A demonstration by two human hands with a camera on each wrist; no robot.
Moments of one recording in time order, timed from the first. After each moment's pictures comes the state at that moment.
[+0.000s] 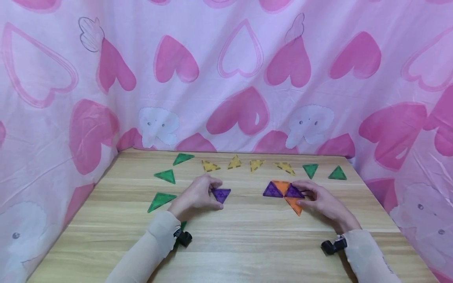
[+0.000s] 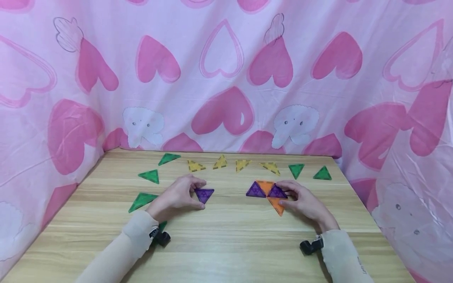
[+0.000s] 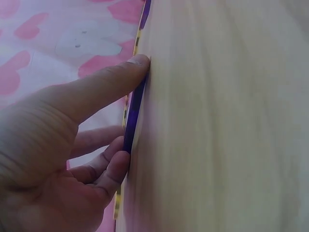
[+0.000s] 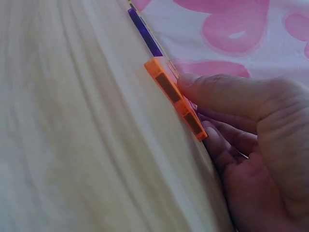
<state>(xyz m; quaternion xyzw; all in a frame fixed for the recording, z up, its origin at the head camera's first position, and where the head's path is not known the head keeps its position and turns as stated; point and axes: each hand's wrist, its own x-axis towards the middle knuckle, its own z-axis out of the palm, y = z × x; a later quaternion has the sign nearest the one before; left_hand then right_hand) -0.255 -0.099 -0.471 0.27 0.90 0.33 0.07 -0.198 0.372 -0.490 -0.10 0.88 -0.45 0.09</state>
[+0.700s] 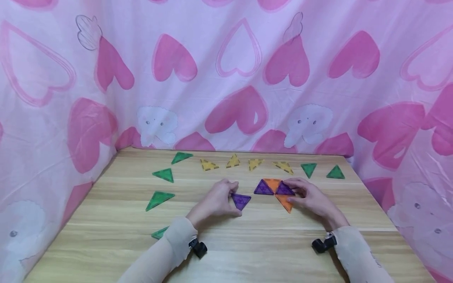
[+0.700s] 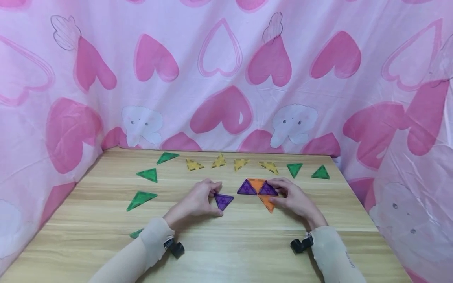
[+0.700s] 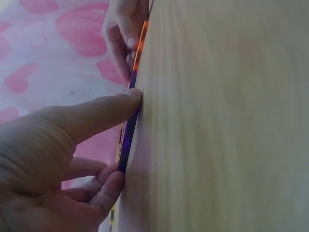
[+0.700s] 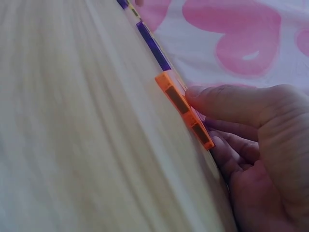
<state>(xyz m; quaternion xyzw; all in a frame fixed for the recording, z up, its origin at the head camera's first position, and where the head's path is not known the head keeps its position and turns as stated) -0.228 -0.036 -0.478 0.32 0.89 0.31 0.03 -0.207 0.350 -0.494 -0.15 0.90 -0.42 0.05</state>
